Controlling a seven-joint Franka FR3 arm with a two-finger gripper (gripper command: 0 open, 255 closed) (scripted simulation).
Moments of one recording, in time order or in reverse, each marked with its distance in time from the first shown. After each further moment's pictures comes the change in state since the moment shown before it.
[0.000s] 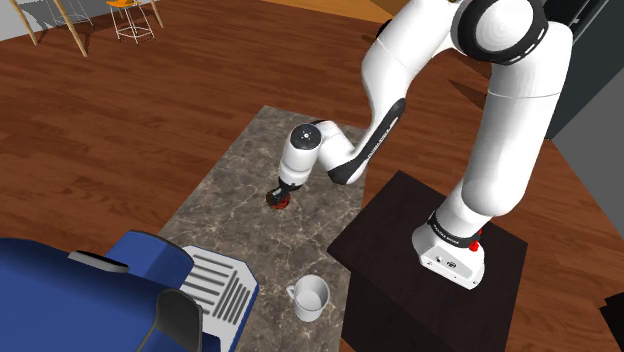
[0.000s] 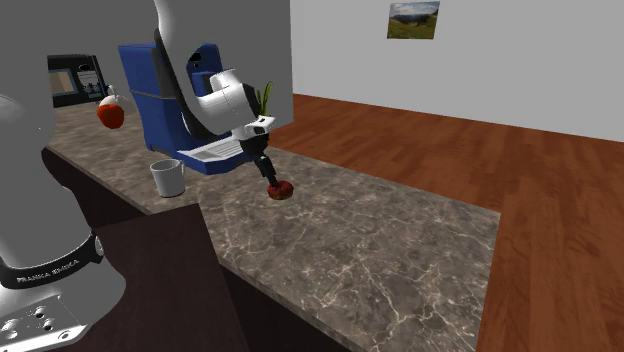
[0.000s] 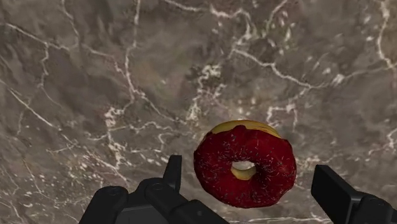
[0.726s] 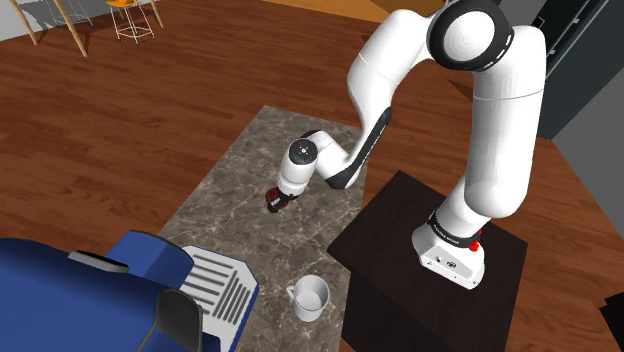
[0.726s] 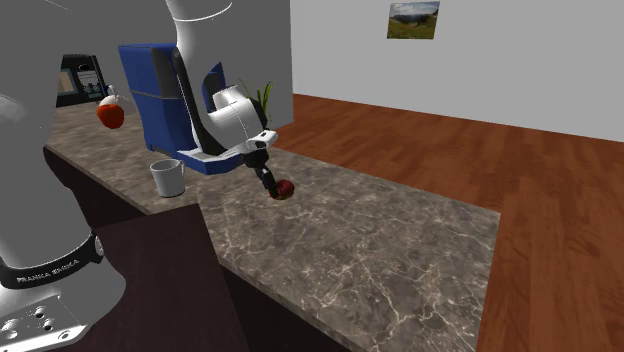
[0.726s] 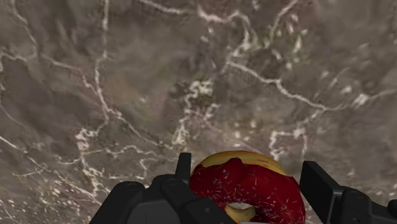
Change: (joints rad) arm 0.069 0.124 -0.081 0.067 -0.178 0.017 0.158
